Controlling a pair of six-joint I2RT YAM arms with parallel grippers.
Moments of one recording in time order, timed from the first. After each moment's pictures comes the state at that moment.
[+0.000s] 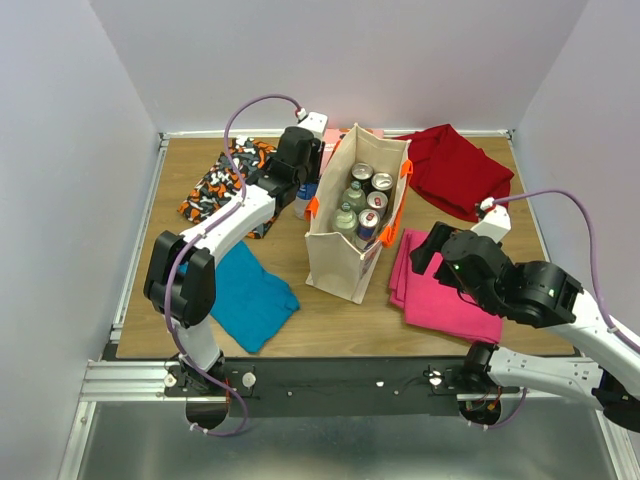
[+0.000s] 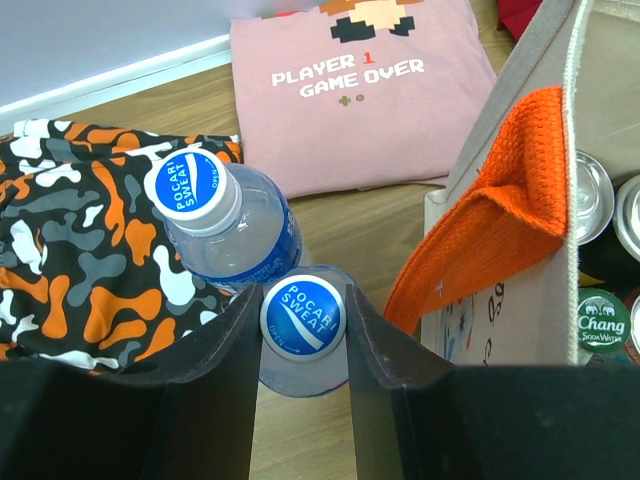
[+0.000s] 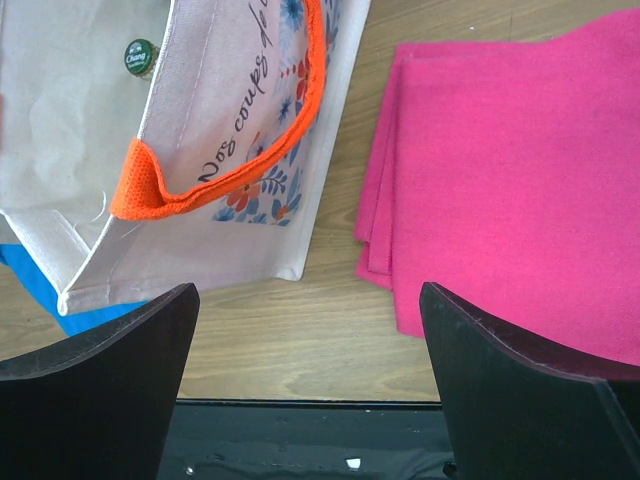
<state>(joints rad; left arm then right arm) -0.52 1.76 1.46 -0.14 -0.22 -0.06 1.00 0.85 1.18 -1.12 0.67 1.01</state>
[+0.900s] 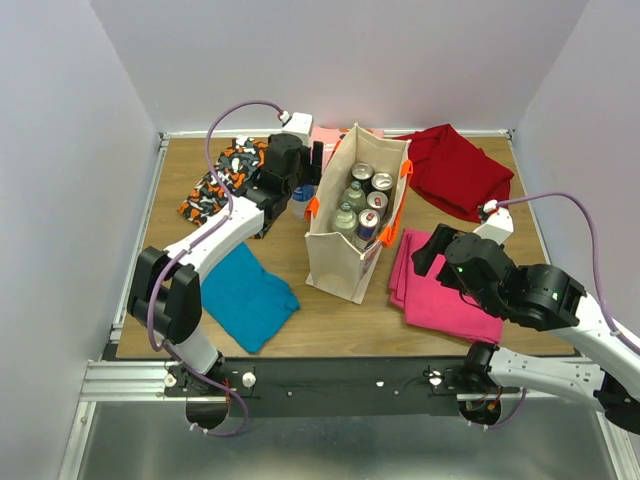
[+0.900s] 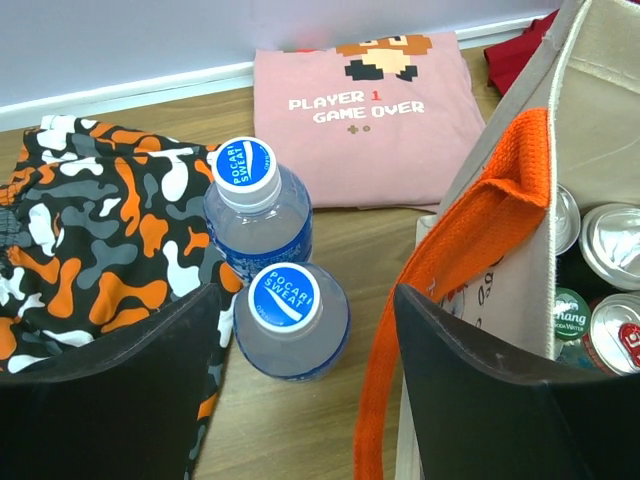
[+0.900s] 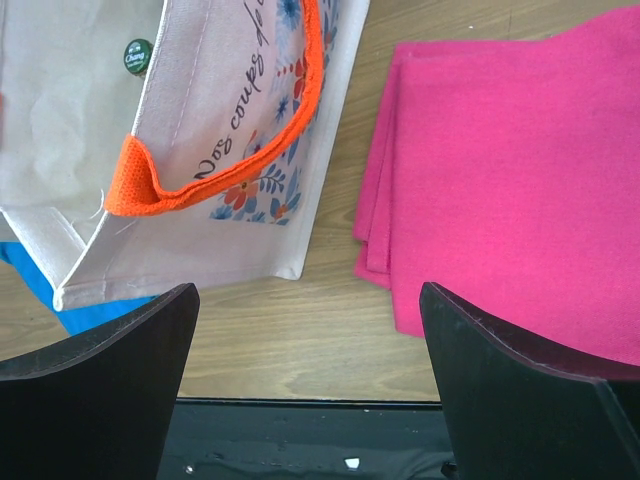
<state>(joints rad) -0.53 1.63 1.33 -0.03 -0.26 -0.15 1.00 0.83 1.16 -1.11 0.67 1.01</state>
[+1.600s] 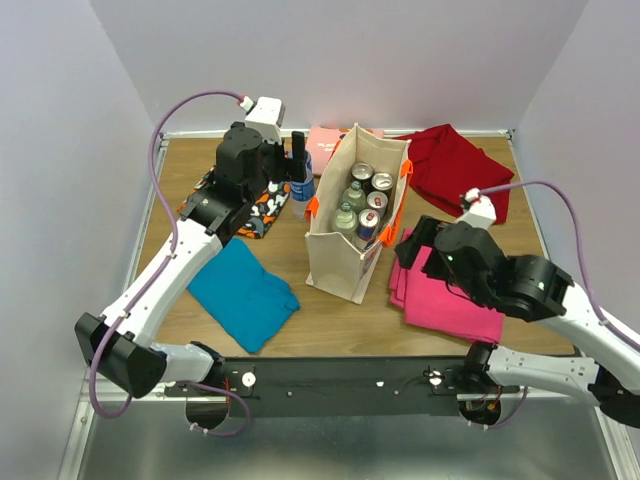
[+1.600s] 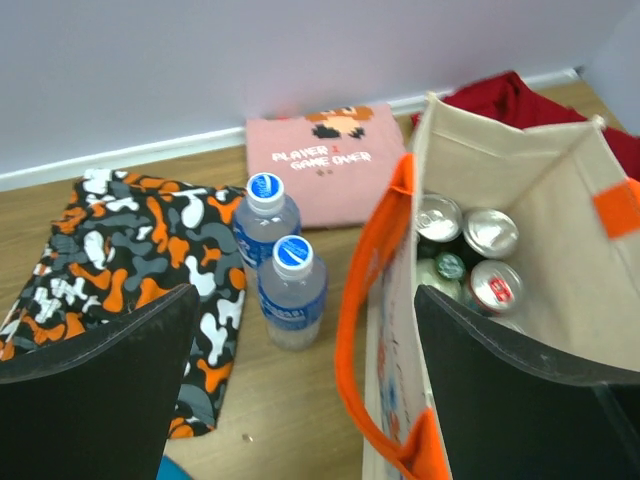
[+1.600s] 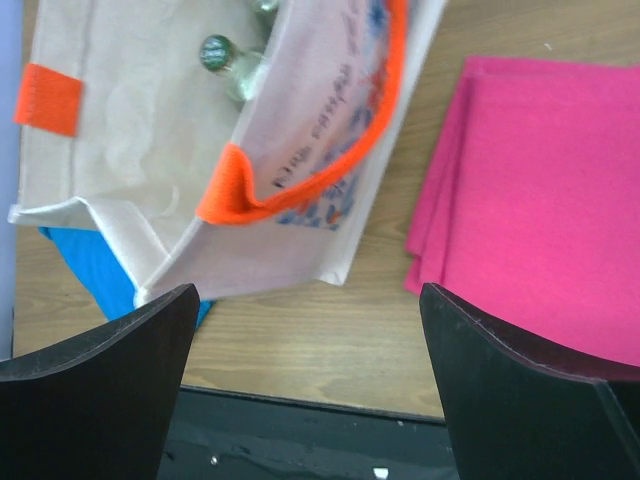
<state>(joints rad) -0.53 1.30 1.35 -0.24 -0.21 -0.15 1.00 0.89 1.19 -1.02 0.62 0.95</state>
